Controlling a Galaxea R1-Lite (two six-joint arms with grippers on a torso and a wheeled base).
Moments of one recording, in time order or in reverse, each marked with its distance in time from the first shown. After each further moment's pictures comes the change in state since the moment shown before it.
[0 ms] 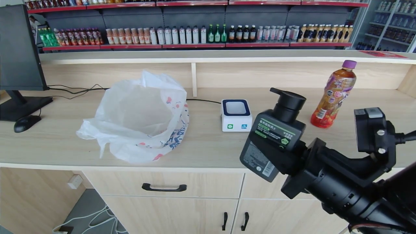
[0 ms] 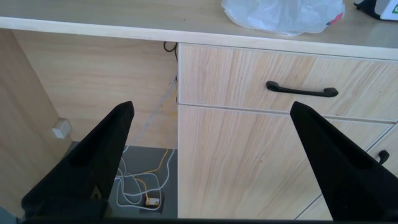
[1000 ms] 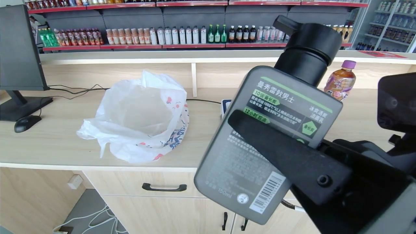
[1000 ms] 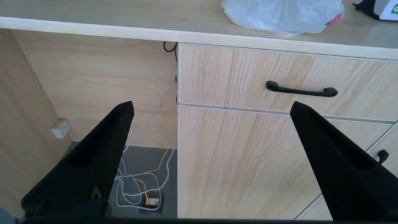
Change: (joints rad) left arm -0.001 0.000 0.000 0.000 0.000 0.000; right arm 0.262 -0.051 -0.179 0.000 0.096 0.348
